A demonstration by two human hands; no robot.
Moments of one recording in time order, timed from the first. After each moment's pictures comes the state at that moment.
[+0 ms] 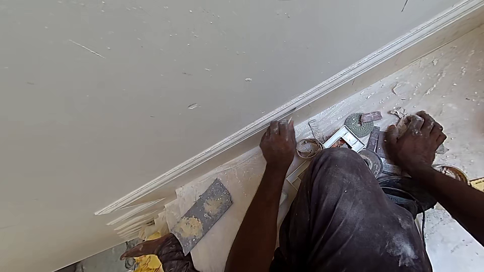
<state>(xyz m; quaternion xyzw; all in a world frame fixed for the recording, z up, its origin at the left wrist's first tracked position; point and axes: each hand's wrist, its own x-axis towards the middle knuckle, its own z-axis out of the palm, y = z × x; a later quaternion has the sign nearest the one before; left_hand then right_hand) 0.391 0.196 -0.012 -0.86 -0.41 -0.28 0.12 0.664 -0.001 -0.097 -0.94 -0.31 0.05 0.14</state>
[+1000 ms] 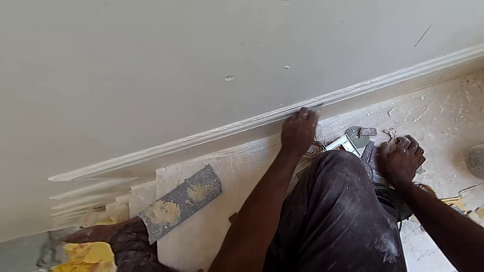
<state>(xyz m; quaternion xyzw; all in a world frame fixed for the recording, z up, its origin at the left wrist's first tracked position) 0.420 0.200 0.001 -0.90 -0.39 -0.22 -0.01 0.666 0.001 -0.099 -0.94 -0.31 0.01 0.12</state>
